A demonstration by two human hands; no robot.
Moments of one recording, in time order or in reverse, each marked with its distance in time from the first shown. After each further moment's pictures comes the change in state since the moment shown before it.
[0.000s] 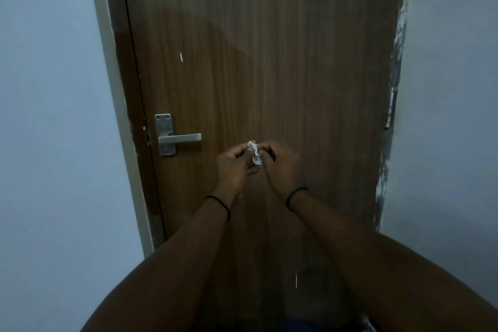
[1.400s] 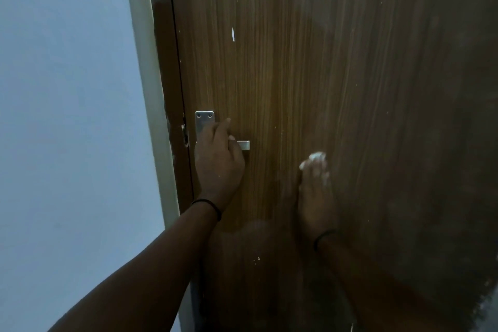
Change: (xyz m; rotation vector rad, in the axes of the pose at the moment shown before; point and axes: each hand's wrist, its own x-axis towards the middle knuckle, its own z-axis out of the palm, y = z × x) left_hand 0.094 -0.002 -0.113 1.093 0.533 0.611; right_hand -0.005 0.147 0.150 -0.499 -0.132 -0.239
